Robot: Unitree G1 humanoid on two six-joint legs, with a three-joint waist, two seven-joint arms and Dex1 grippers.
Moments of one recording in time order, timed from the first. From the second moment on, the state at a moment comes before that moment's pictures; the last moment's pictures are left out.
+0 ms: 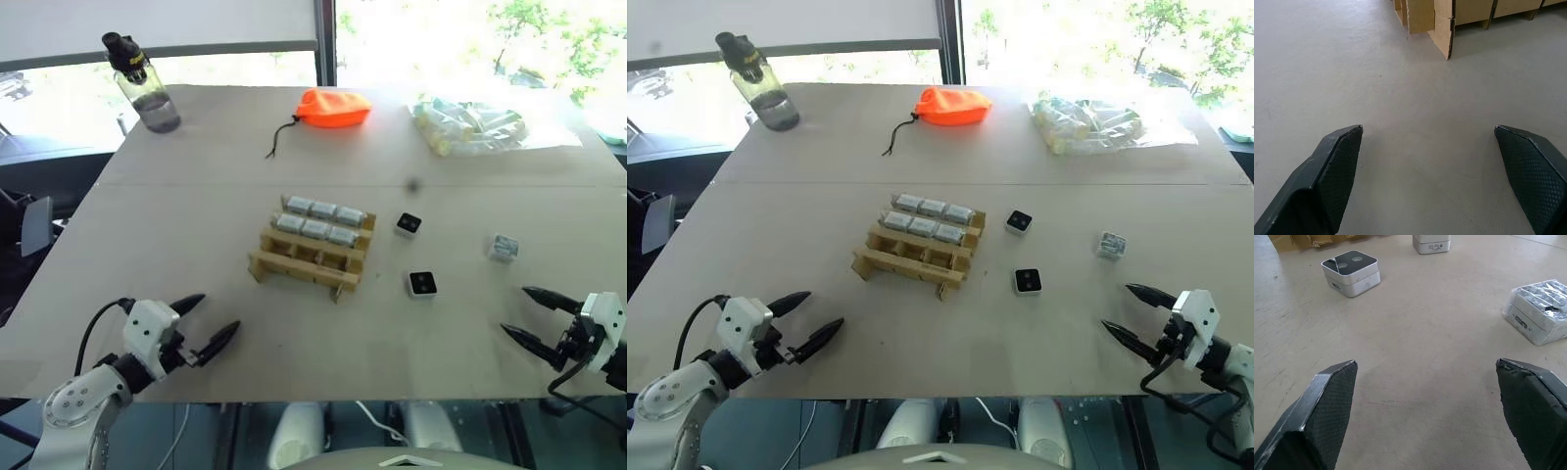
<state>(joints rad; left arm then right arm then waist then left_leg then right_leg) 0.38 0.61 0.35 -0.13 -0.35 0.00 -0.85 0.19 -0.66 -0.32 0.21 0.49 -0.20 1.21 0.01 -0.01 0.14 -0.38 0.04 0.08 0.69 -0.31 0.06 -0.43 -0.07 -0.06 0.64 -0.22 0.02</state>
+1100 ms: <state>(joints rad) 0.28 0.79 0.37 -0.23 -0.58 0.21 -1.04 0.16 -0.48 -0.35 0.03 0.46 0.04 0.72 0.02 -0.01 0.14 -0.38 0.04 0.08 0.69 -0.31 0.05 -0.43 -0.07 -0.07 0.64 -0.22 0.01</state>
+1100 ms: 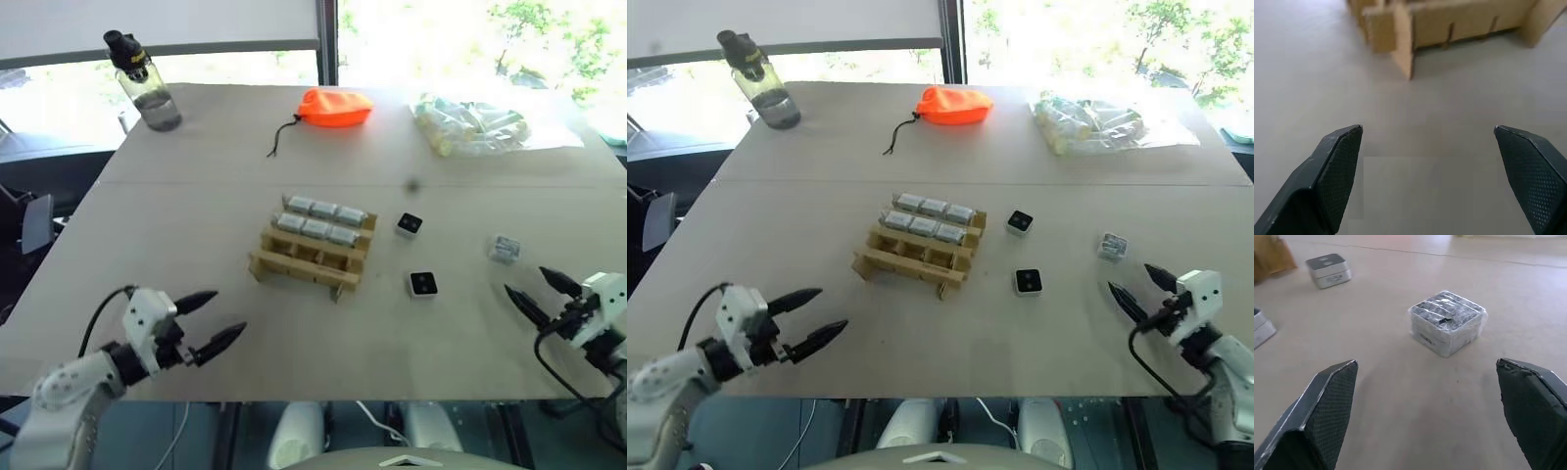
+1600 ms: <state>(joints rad) -0.11 0.96 0.33 -0.34 -0.86 0.44 -1.31 0.03 -0.22 -0.19 -0.21 0.14 0.31 0.12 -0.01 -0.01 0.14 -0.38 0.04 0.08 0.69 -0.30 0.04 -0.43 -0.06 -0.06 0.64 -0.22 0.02</state>
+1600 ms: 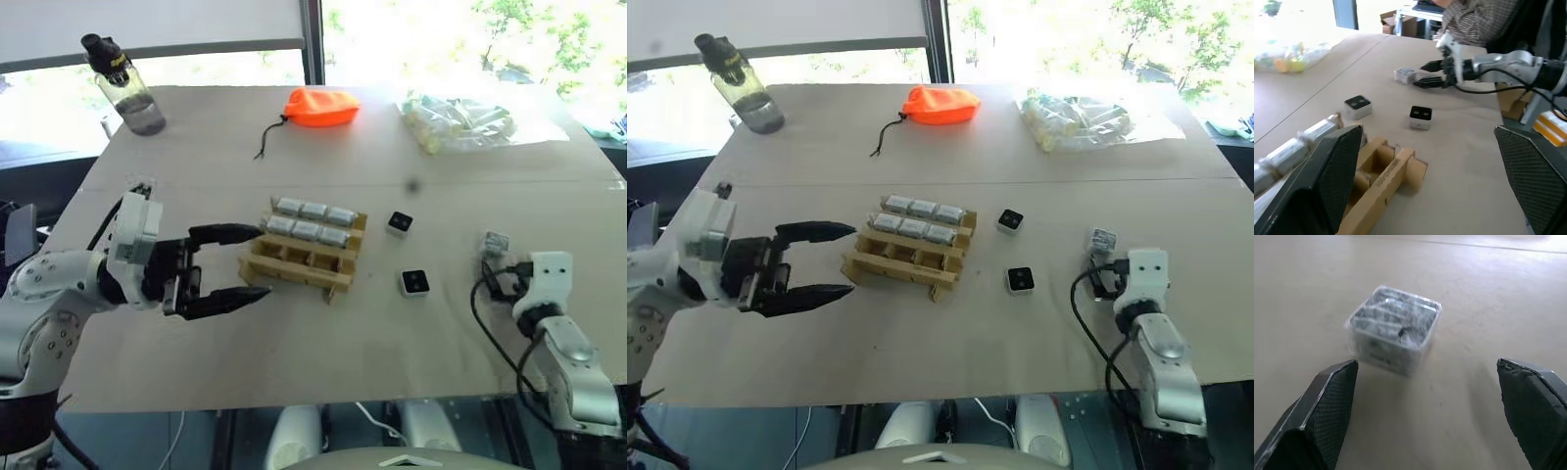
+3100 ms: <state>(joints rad) -0.36 0.91 0.12 -0.31 -0.74 0.62 -1.11 -0.47 -0.61 0.36 -0.18 -0.19 -0.31 0.73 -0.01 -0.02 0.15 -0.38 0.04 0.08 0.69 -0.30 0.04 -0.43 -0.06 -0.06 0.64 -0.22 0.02</state>
